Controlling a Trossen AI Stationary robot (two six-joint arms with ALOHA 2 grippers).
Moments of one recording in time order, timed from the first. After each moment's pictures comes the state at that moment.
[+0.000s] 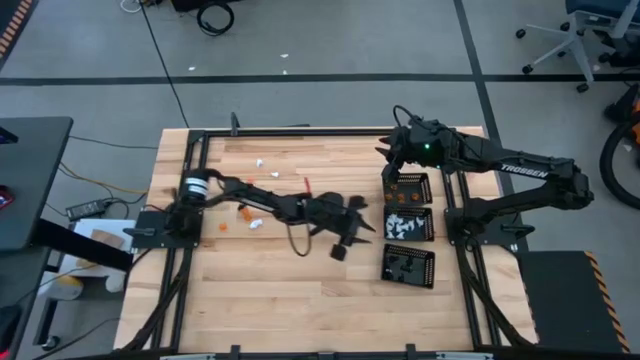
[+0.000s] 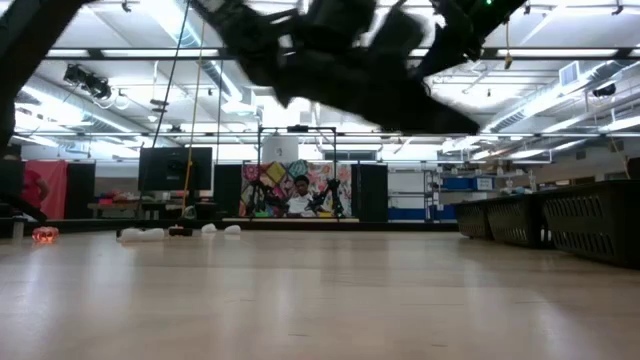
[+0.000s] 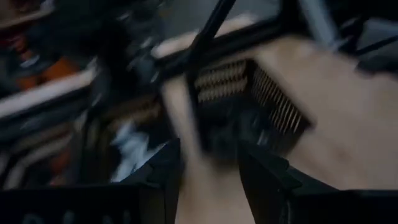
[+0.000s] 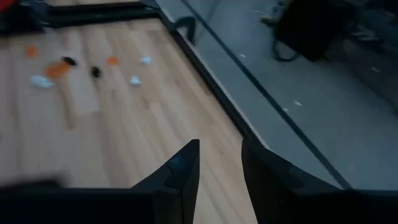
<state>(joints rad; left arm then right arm) -0.02 2.09 1.33 0.42 0.23 0.33 -0.28 1.05 1.03 -0.54 0.32 -0.04</state>
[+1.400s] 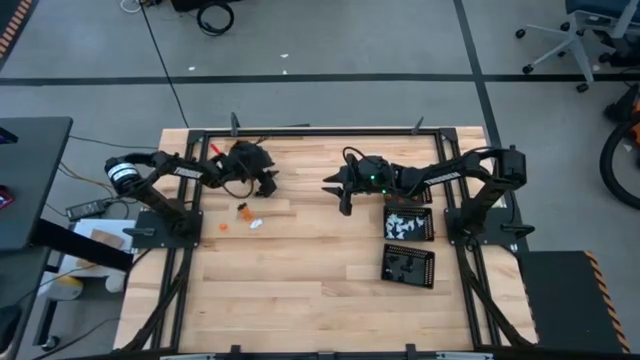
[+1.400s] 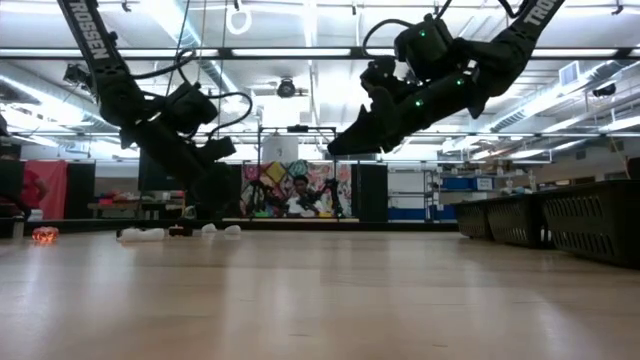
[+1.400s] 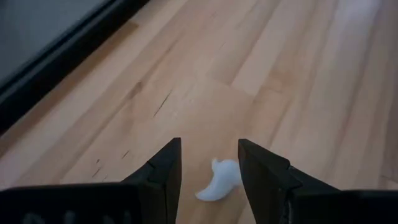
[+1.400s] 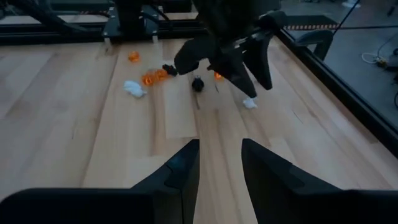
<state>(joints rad) 0.65 1.52 0.44 0.43 0.07 0.12 -0.24 1.63 0.75 0.52 -0.05 -0.07</state>
